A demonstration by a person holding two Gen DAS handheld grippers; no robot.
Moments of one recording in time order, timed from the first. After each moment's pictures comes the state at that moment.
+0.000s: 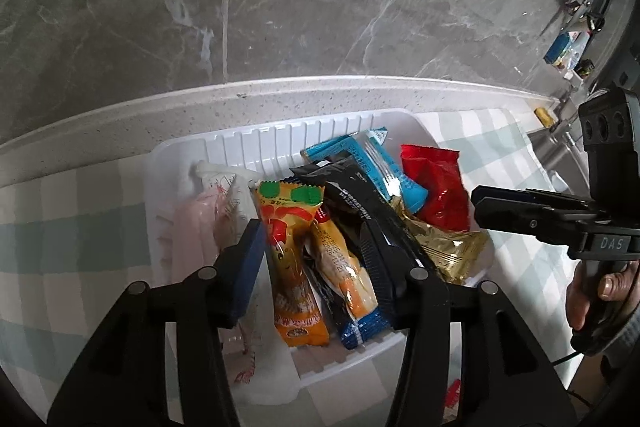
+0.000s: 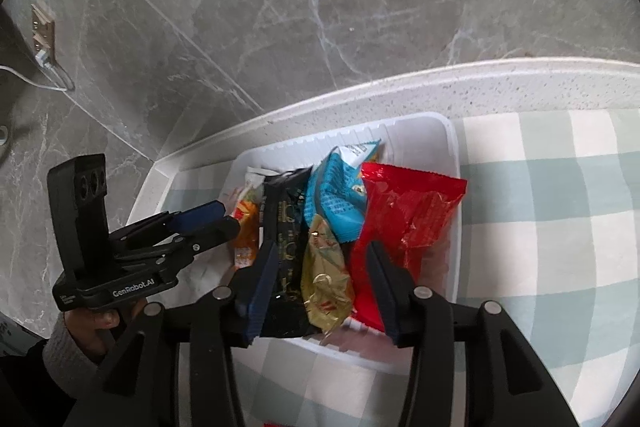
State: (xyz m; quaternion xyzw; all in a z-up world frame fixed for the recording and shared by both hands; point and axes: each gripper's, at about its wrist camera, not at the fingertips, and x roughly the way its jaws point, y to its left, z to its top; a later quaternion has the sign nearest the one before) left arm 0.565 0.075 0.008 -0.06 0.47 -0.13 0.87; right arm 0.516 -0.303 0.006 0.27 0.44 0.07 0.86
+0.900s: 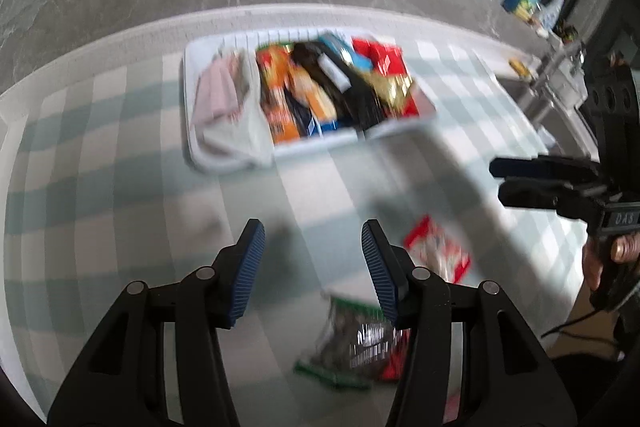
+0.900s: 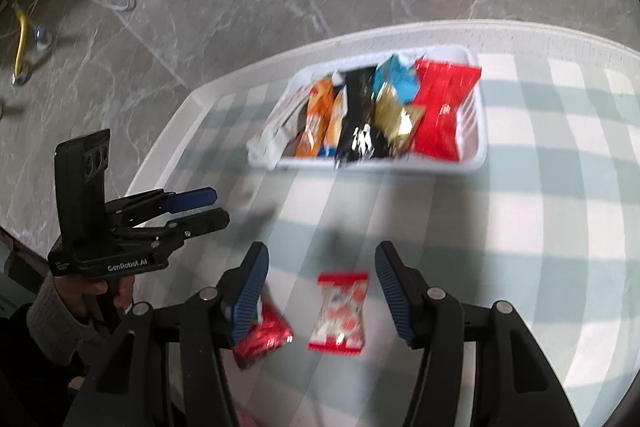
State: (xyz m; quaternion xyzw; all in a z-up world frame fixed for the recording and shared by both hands) left arm 0.366 0.086 0.016 -0.03 0.49 -0.14 0.86; right arm 0.387 -0.215 0.018 0.21 0.46 0.09 0.86
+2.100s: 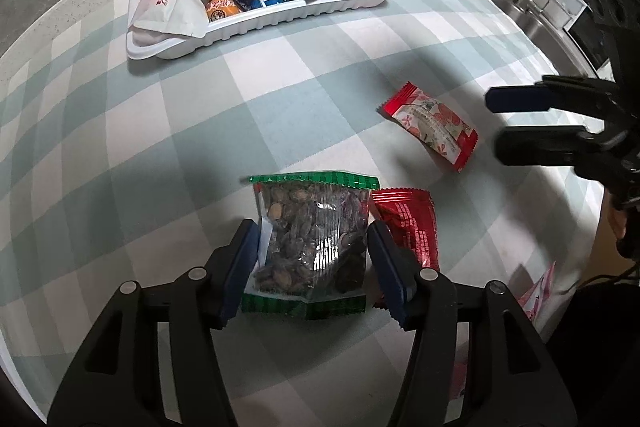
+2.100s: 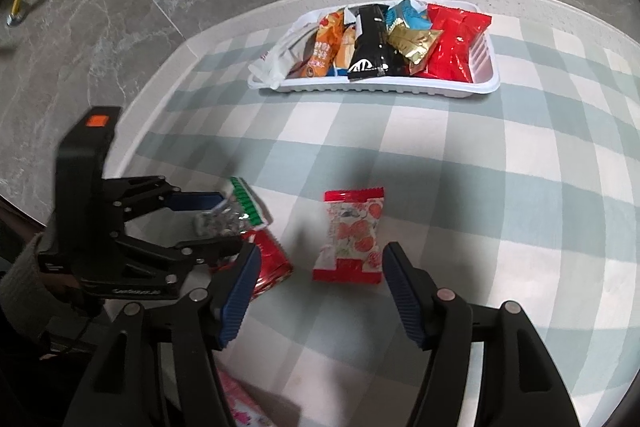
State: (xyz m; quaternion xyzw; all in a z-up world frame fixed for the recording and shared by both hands) left arm 0.331 0.049 -0.050 0.05 0.56 -0.18 0.81; right arm 0.355 -0.173 -0.016 0.15 0.51 0.08 0.84
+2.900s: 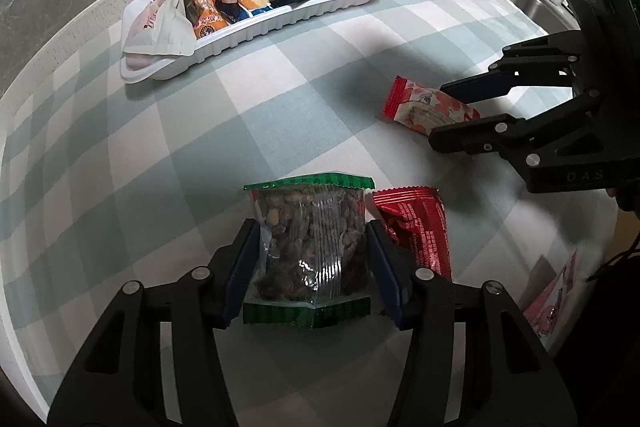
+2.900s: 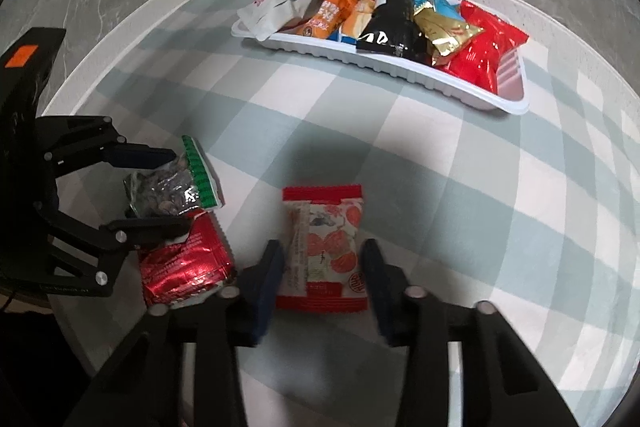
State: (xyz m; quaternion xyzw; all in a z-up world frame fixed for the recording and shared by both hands) left arm 0.327 0.033 -0.056 0.10 0.54 -0.17 0.82; right arm 0.387 -0.155 -0.046 0.02 0.55 0.07 0.83
